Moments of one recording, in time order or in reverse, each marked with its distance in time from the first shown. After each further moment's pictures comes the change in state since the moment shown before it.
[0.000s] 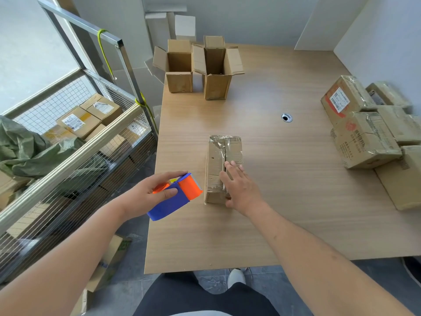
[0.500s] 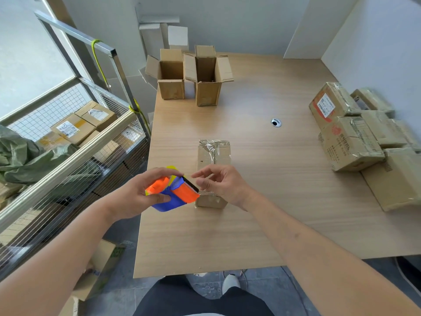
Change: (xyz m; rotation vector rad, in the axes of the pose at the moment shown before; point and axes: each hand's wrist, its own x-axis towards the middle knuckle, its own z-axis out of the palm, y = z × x) left_hand -0.003 0.031 0.005 0.060 0.005 0.198; right_hand -0.018 -0.022 -0.080 1.309 -0.020 -0.007
